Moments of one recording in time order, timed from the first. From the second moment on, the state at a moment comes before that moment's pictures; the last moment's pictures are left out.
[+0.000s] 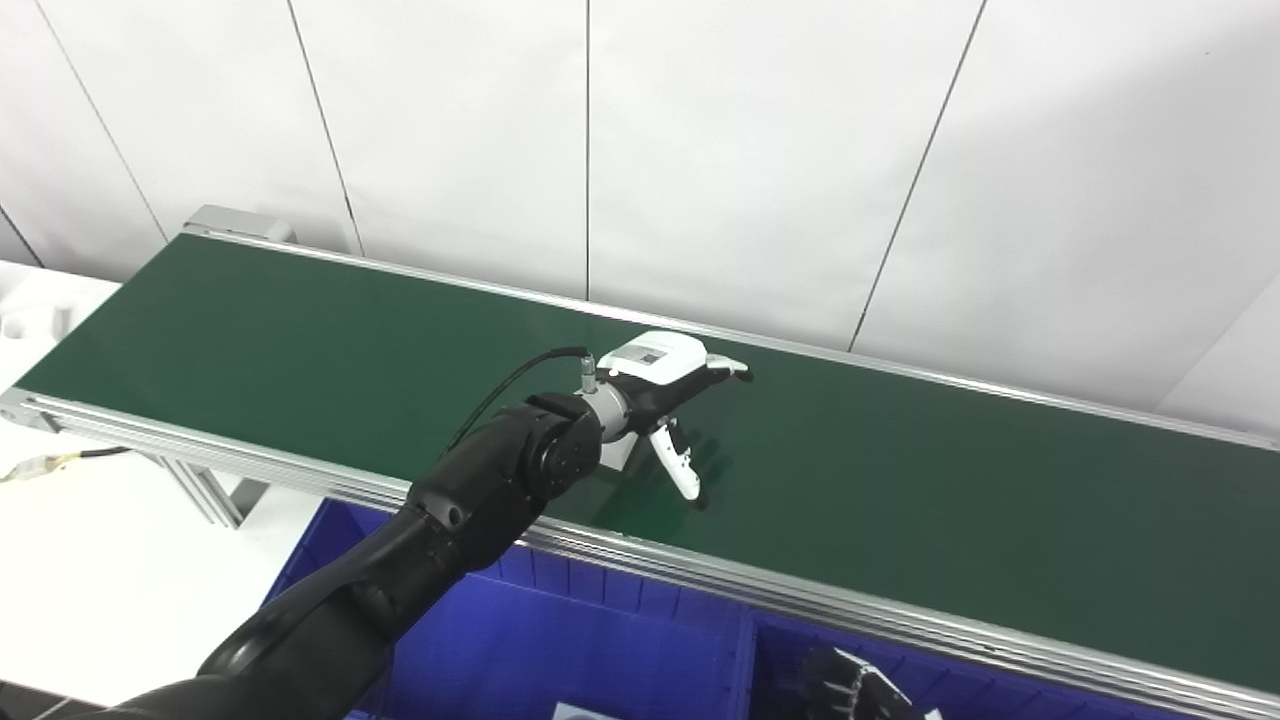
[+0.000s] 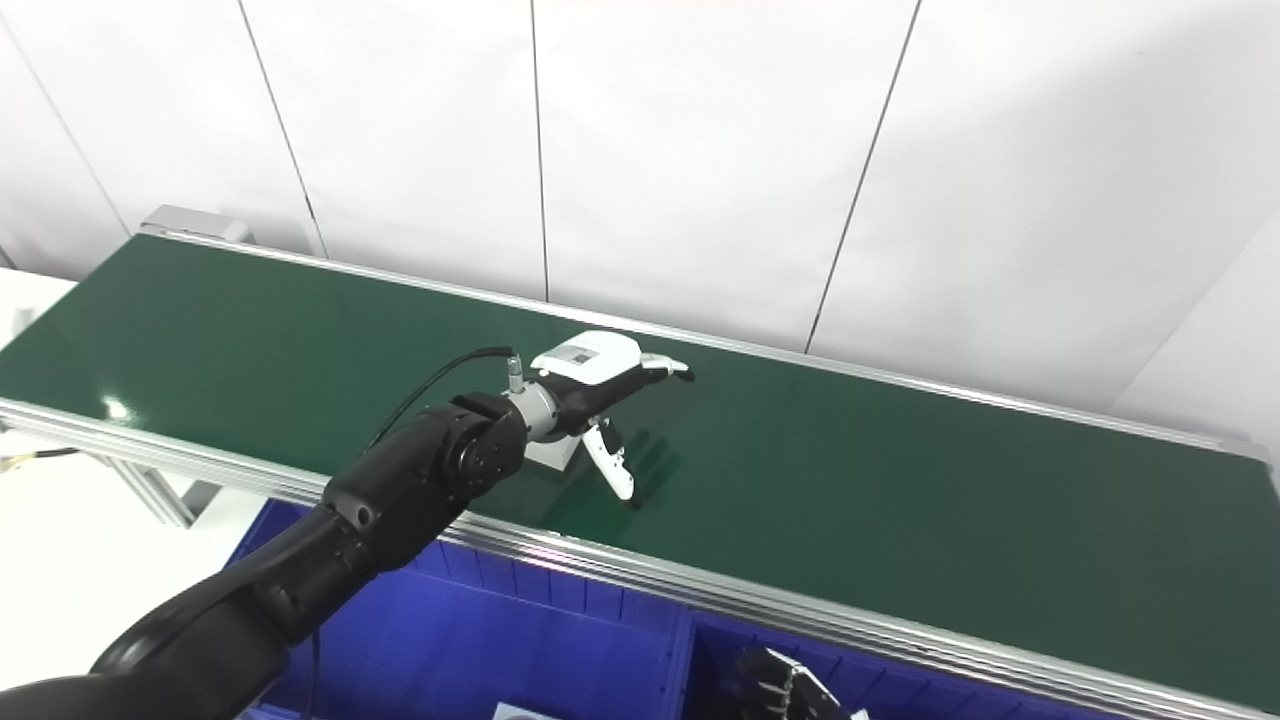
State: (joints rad) left arm -0.58 0.27 -0.41 0.47 0.78 -0.04 -0.25; right arm 0.05 -0.10 0.20 0.51 -0.02 -0.44 0.16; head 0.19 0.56
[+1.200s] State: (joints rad) left arm -0.68 0.27 -0.54 0.69 0.86 -0.03 -0.17; right arm 0.08 -0.09 0.25 0.47 -0.03 -0.44 0.10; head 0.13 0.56
